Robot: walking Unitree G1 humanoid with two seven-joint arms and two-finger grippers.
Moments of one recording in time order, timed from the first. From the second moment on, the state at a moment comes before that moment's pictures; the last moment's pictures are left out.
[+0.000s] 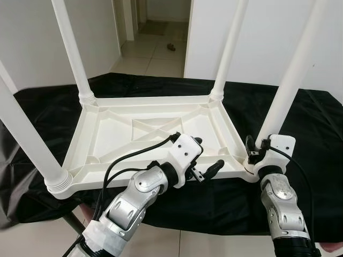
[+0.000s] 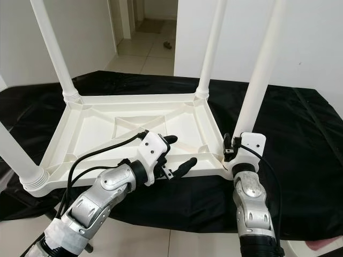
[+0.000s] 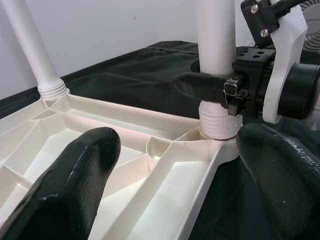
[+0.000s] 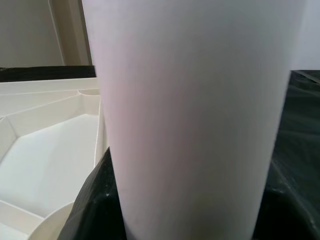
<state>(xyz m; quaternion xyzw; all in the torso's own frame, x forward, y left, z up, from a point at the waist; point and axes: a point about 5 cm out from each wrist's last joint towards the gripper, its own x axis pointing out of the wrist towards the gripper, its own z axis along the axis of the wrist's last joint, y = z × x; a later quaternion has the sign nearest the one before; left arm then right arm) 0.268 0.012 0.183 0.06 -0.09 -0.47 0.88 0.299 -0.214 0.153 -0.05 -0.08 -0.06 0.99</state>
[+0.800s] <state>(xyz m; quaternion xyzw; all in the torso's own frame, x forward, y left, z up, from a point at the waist) 0.268 0.018 0.187 0.06 -0.07 -0.47 0.88 0.277 -0.213 0.137 -0.08 -0.15 -0.03 0.99</state>
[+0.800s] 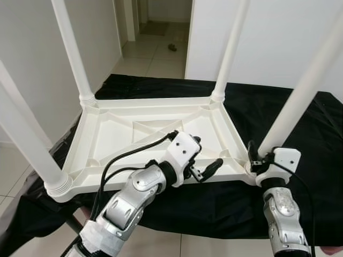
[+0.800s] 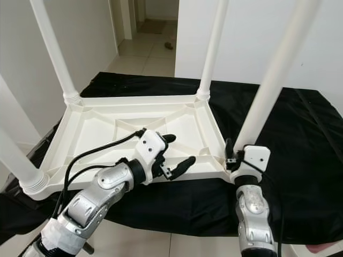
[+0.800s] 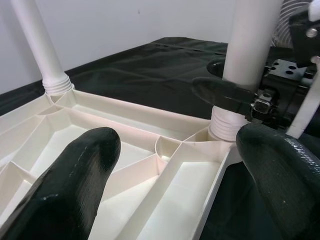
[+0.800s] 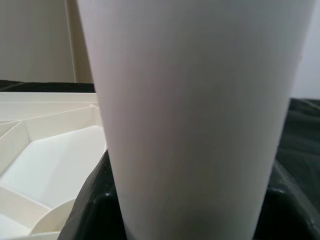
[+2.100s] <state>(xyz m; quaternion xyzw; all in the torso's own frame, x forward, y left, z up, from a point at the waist) 0.266 0.024 0.197 0.06 -0.08 -0.46 0.88 0.295 -0.220 0.127 0.01 -0.09 -0.02 1.00</state>
